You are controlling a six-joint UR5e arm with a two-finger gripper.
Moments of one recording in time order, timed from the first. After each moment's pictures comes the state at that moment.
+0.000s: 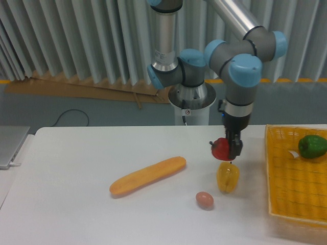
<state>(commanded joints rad) 2.44 -1.78 -1.54 -1.38 1.54 1.71</state>
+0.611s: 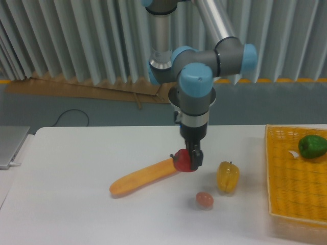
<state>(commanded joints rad) 2.29 -1.88 -1.46 -1.37 1.53 1.48</state>
